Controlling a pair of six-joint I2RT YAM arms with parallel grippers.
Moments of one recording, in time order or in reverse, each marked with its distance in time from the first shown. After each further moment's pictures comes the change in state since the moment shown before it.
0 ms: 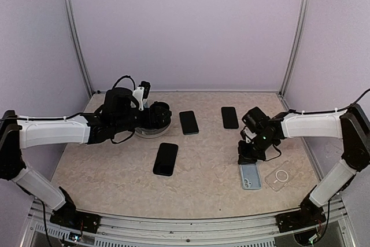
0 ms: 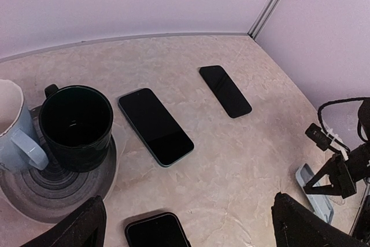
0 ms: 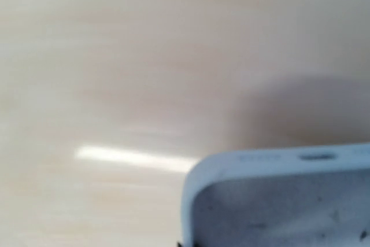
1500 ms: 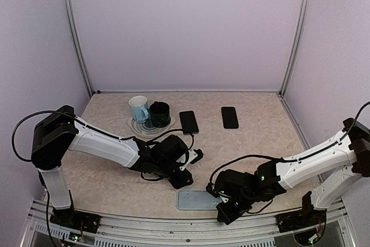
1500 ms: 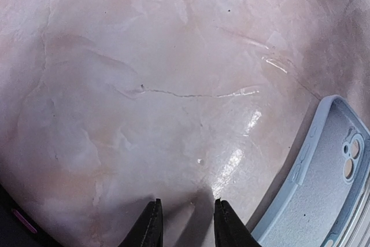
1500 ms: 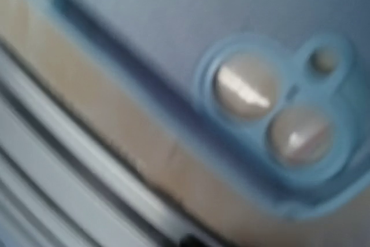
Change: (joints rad) left arm -0.364 0.423 0.138 -0.306 0.127 0.200; right arm 0.781 -0.051 -0.173 0.188 -0.045 0.114
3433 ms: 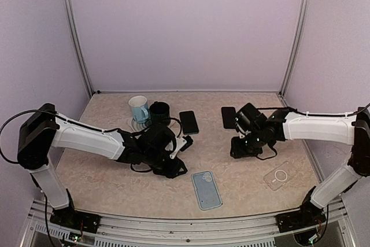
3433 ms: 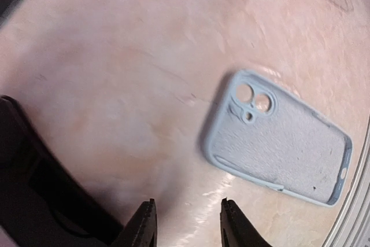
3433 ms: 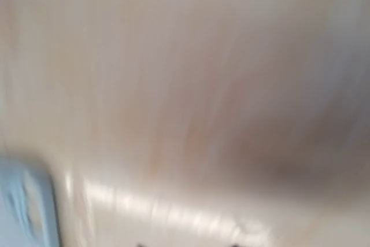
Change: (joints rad) left arm 0.066 -0.113 -0.069 0.022 0.019 -0.005; right arm -0.541 -0.014 0.221 -0.183 0.274 -0.161
